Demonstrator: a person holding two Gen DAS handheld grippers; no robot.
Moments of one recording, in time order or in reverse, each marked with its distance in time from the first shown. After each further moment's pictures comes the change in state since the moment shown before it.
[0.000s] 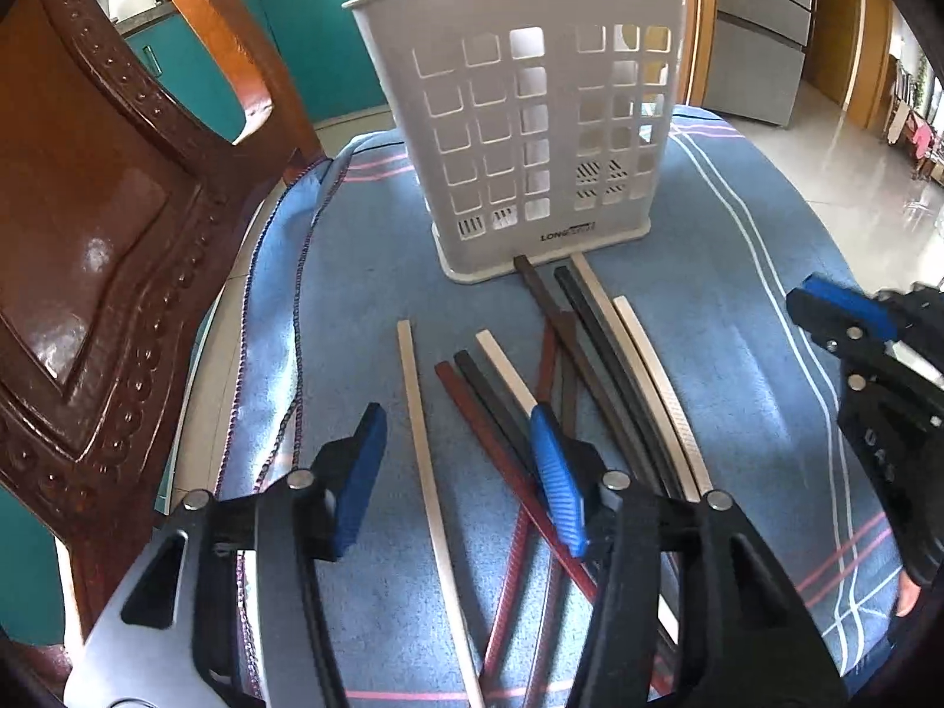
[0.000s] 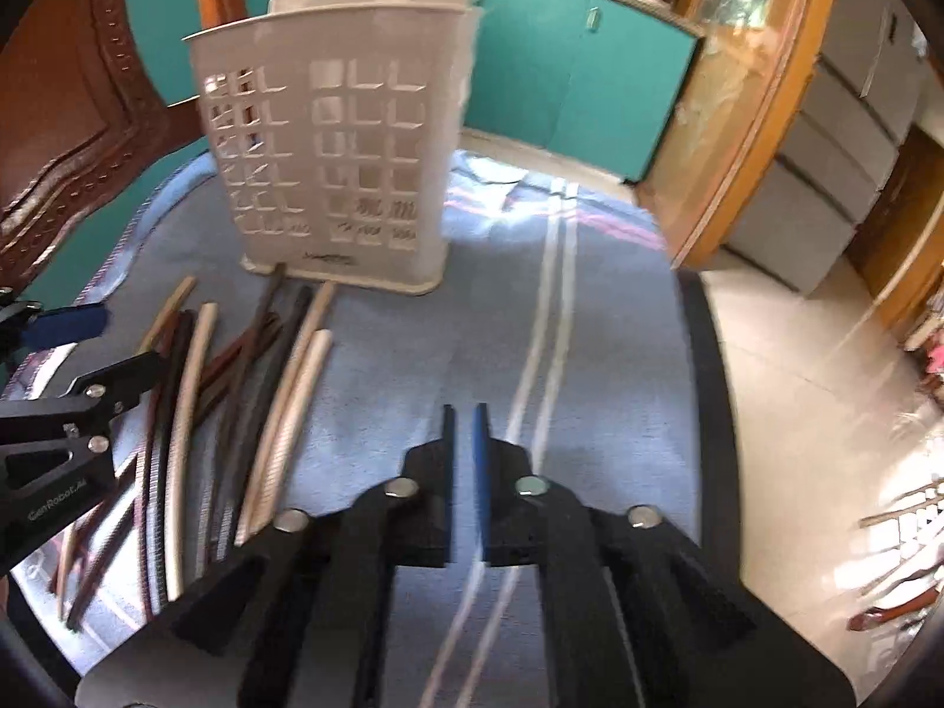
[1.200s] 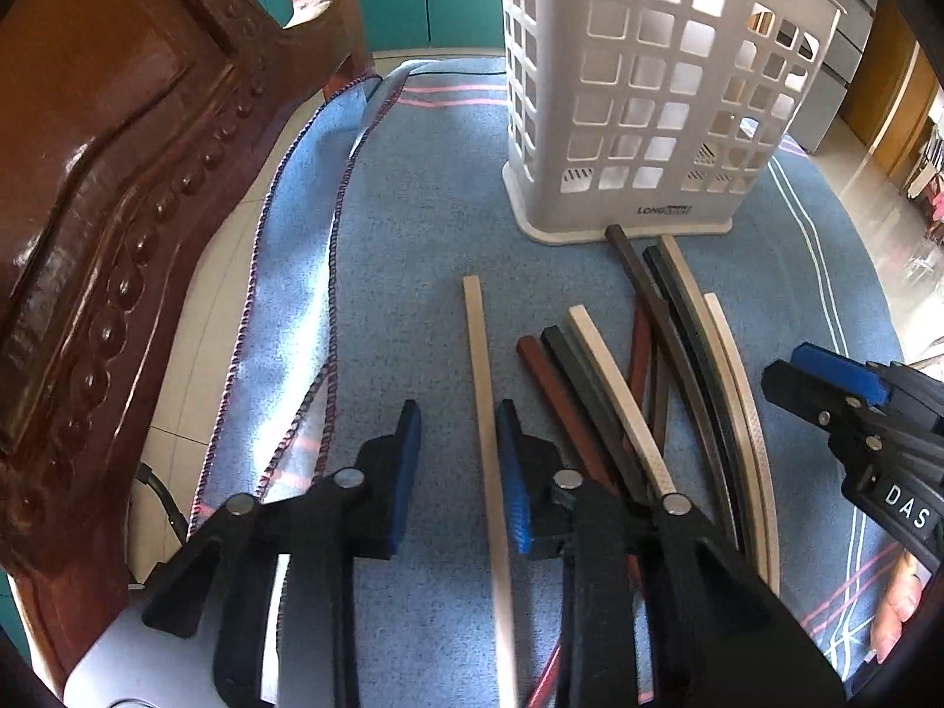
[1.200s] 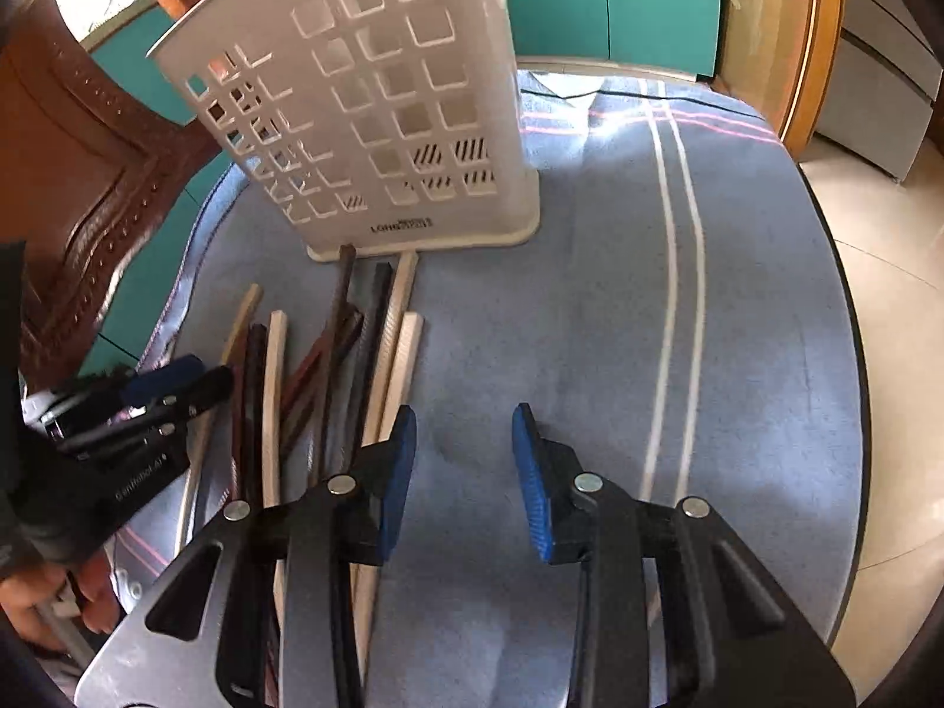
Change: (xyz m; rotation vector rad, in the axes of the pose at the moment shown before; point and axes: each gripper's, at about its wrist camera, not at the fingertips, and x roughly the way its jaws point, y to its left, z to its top) left arm 0.066 0.055 0.014 -0.143 0.123 -0.051; right arm 0.038 0.000 0.010 0.185 0.194 0.345
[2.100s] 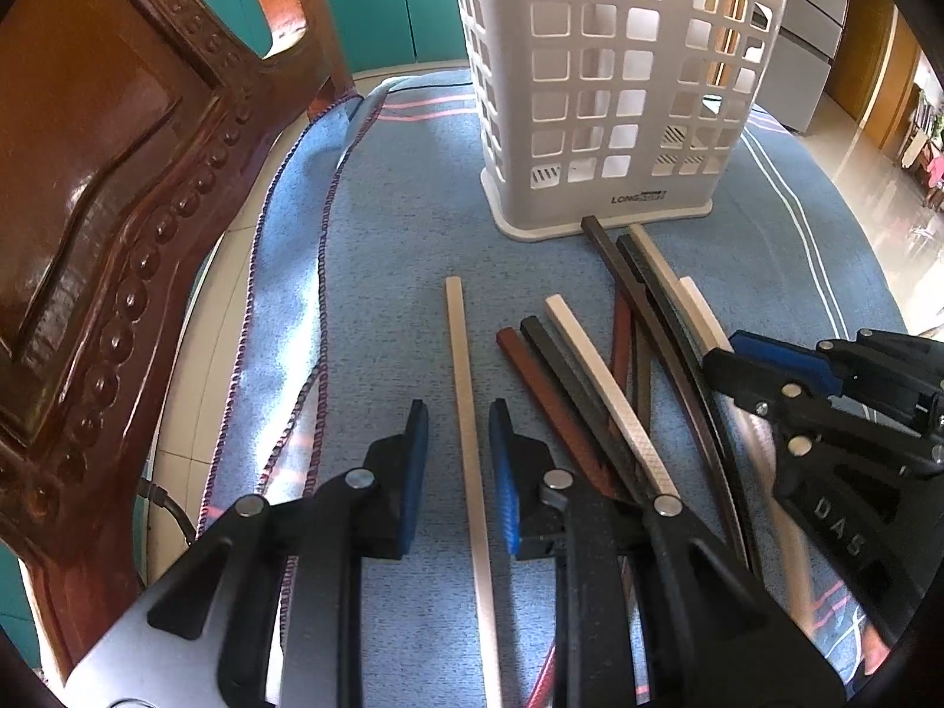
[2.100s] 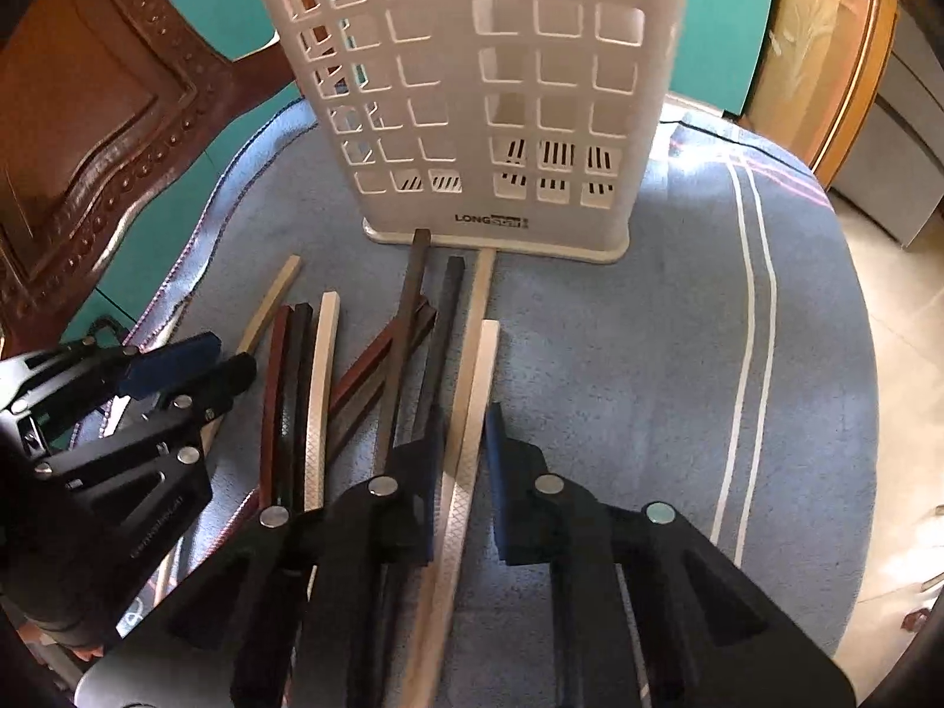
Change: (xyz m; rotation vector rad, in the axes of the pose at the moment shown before) left arm -0.019 -0.020 -0.016 0.072 -0.039 0.032; right arm 0.018 0.056 -0.002 -0.137 0.014 -0.058
